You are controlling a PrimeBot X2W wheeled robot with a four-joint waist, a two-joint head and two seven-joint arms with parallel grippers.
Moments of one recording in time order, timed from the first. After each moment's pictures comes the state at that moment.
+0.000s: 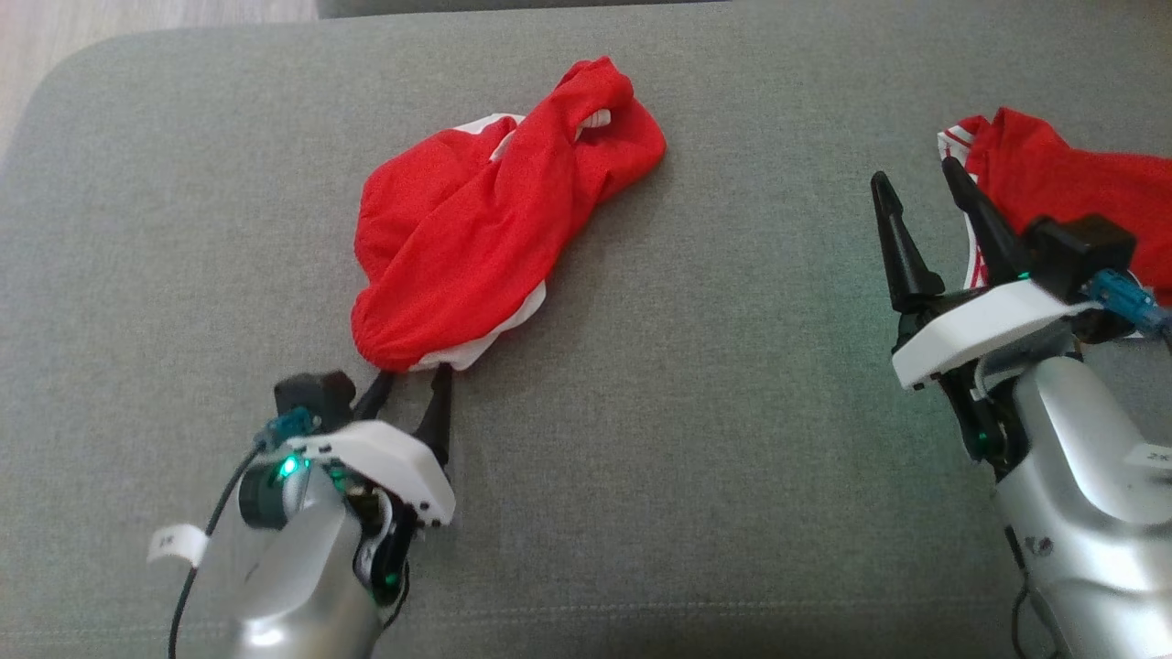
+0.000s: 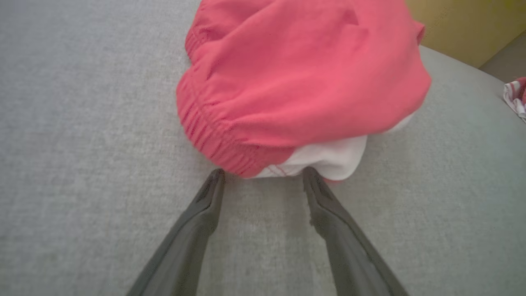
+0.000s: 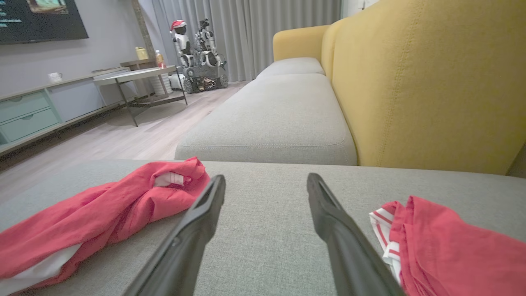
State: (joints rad) left arm -0.42 0.04 -0.38 0.85 -0.47 -0.04 -0.23; right arm -0.49 -0.24 0.27 0.50 0.37 0.13 -0.15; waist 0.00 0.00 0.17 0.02
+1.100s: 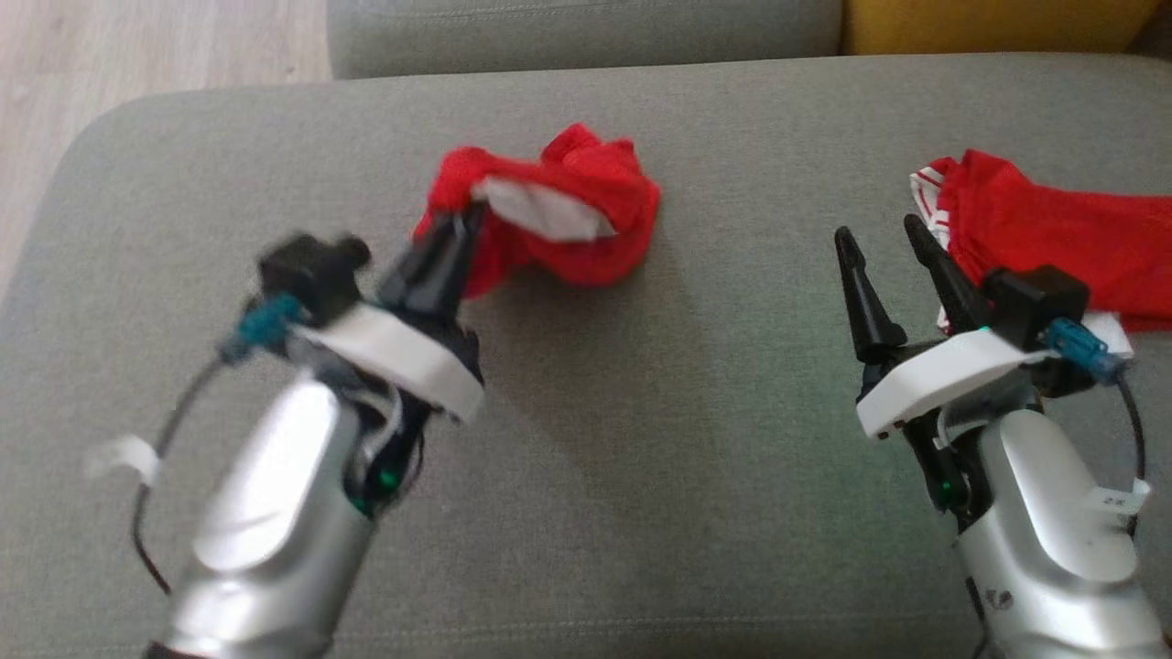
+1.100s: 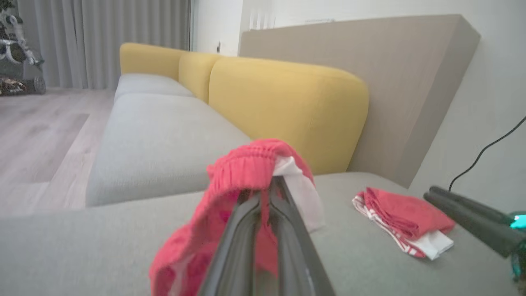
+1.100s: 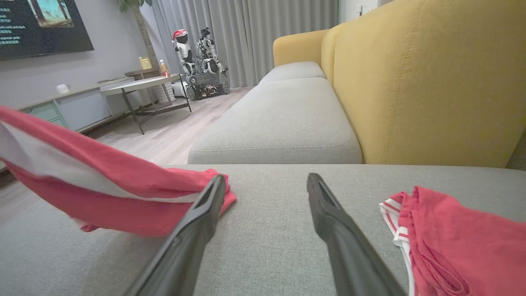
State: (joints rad) left arm -0.47 0.12 -0.44 0.34 -0.43 -0.12 -0.18; right arm -0.37 -0.14 0.18 0.40 0.28 0.13 -0.06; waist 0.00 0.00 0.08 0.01
